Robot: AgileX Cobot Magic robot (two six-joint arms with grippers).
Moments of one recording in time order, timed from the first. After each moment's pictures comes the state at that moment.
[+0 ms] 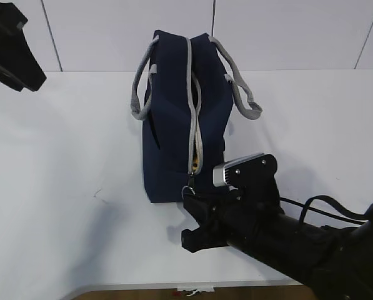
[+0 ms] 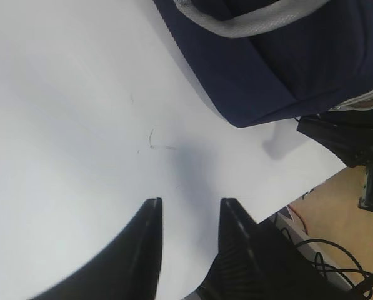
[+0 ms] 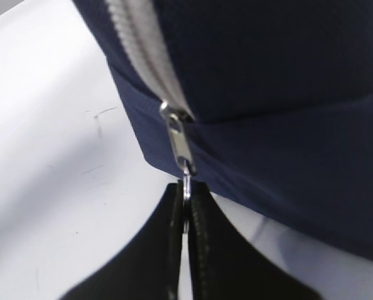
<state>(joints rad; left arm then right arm) -0.25 1.54 -1.48 -0.34 1.24 0.22 0.68 1.93 -0.53 0.00 -0.92 0.26</state>
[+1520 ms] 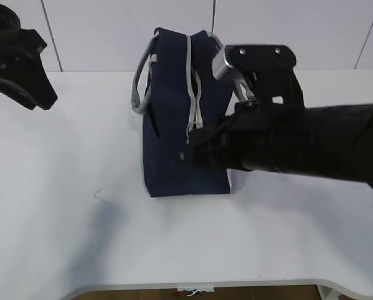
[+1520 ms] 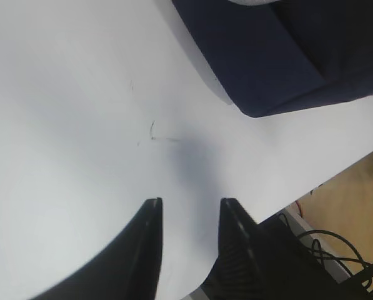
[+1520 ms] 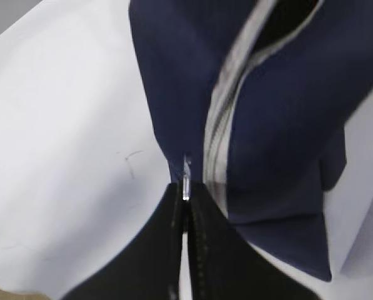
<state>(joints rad) -0.25 1.62 -1.48 -0.34 1.24 0.22 0.68 1.46 -0.79 0.00 -0.05 0.26</state>
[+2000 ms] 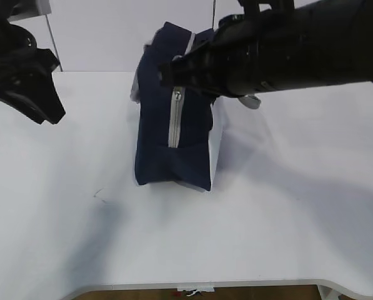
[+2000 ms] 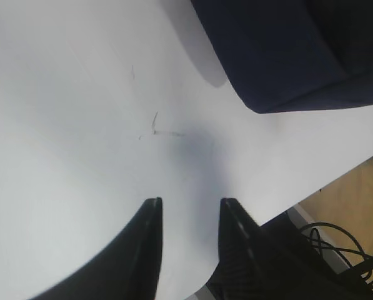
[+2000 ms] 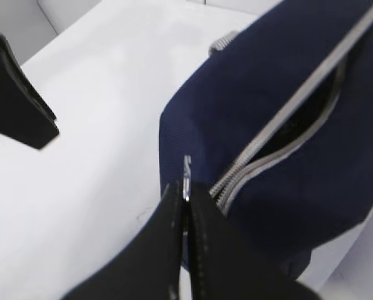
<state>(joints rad) -0.25 1.69 -1.48 -0.34 1.23 0.22 0.68 1.46 -1.10 -0.06 0.23 0.25</state>
